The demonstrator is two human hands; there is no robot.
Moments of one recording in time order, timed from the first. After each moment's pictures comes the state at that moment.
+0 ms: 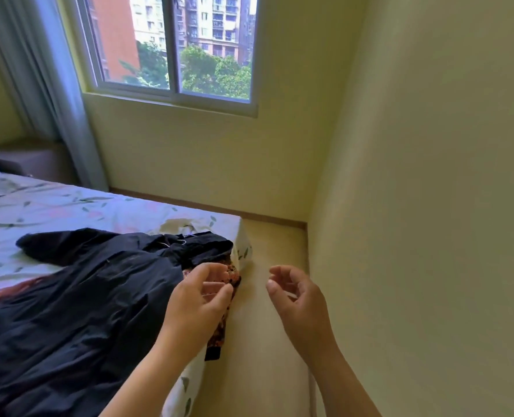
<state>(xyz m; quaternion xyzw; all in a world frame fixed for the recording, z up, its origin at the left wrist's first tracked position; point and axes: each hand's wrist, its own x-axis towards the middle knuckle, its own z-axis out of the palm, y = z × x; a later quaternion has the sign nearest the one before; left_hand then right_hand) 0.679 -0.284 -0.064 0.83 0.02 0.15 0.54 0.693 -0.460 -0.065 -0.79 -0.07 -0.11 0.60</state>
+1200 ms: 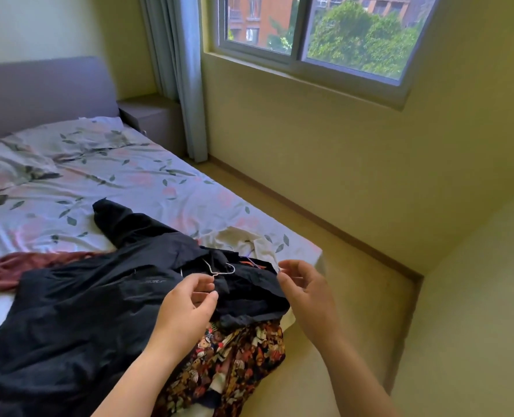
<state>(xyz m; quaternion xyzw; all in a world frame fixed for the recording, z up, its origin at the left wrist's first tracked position) 1.078 -0.186 -0.152 0.79 0.32 0.17 0.49 1.211 -0.355 -0.135 -0.77 -0.22 0.13 0.58</state>
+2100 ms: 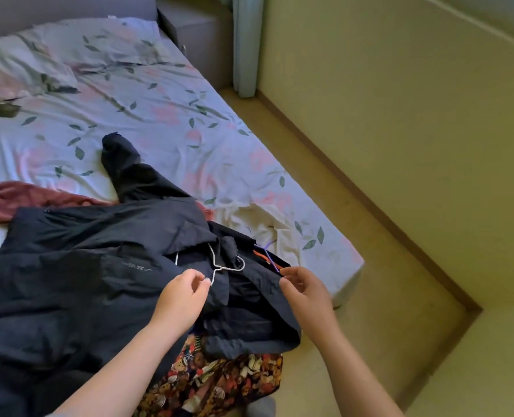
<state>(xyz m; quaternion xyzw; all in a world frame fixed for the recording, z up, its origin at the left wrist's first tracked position) 1.251 -0.069 -0.306 0.76 0.50 0.02 0.41 1.423 -0.235 -0.279 -0.81 -0.20 0.33 0.44</state>
